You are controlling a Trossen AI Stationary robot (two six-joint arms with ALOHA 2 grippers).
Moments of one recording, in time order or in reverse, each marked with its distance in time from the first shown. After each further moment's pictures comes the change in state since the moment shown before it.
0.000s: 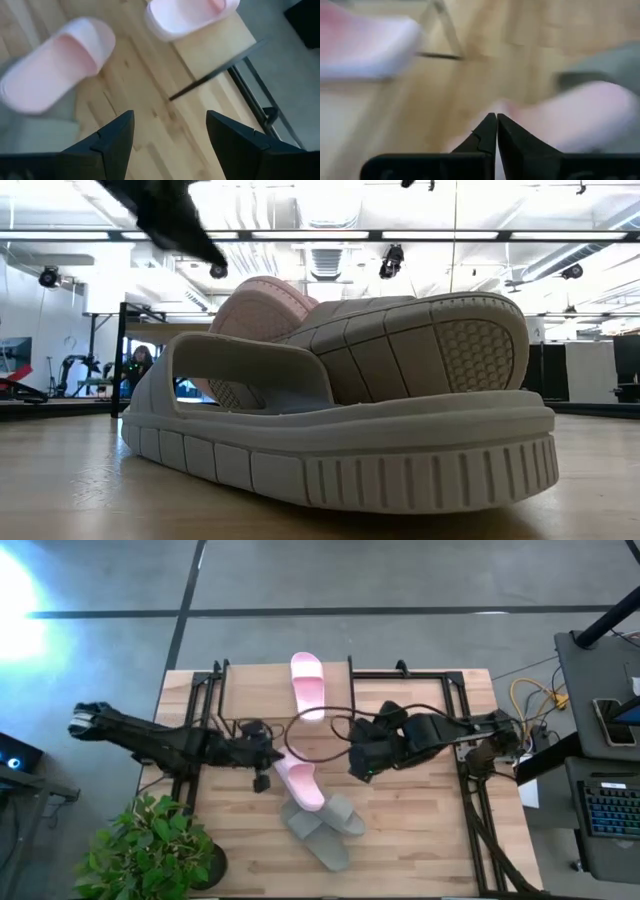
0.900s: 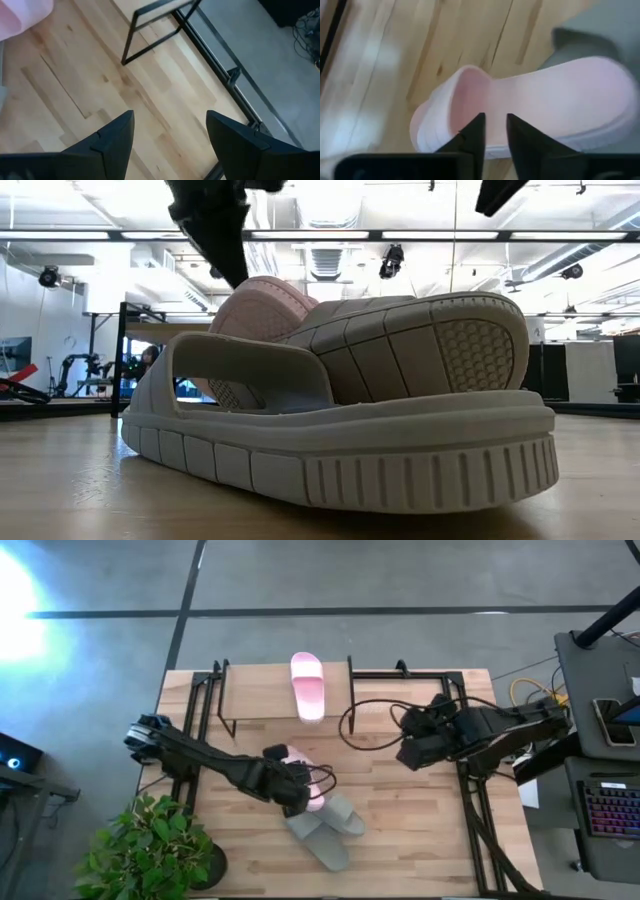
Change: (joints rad) left arm -0.118 0.608 0.582 -0.554 -0.013 -0.346; right arm 0.016 -0.446 -0.554 0.004 0.068 0.153
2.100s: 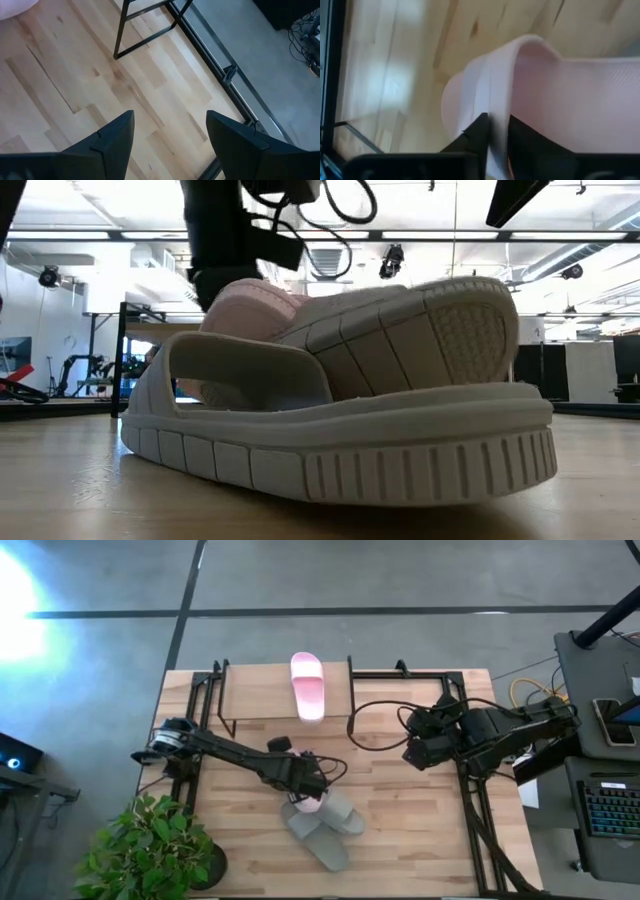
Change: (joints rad) left arm 0.118 0.183 0.048 -0.166 -0.003 -0.021; right arm 0.000 -0.075 -0.119 0.039 0.017 -0.022
